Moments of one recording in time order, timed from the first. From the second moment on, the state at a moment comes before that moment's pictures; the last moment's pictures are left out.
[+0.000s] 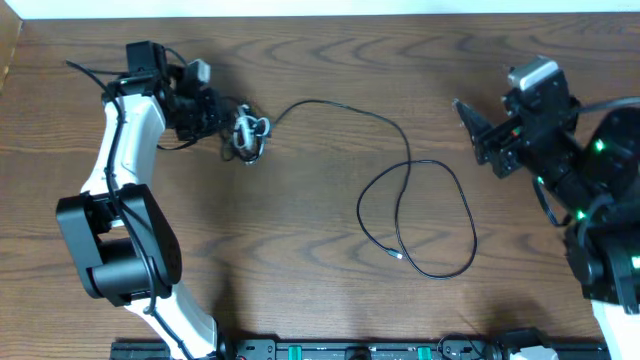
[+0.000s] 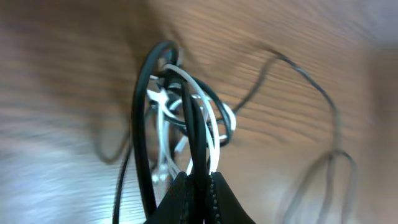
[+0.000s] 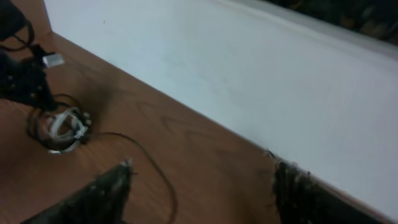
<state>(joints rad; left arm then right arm) 0.16 1.93 1.51 -0.84 0.56 -0.11 0.16 1.00 1.23 -0.52 -0.30 -0.24</state>
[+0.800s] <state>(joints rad) 0.03 1.93 1.51 -0.84 1.12 0.15 0.16 1.37 1.23 -0.52 -0.50 0.24</state>
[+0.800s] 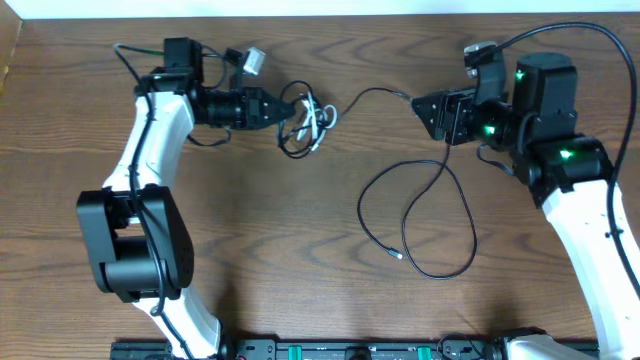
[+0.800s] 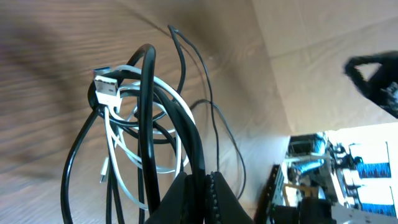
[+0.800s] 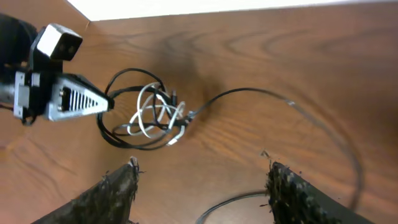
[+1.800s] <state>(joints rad) -0.13 1.93 1.51 -0.84 1.13 0.15 0.39 1.63 1.23 -0.44 -0.55 0.33</state>
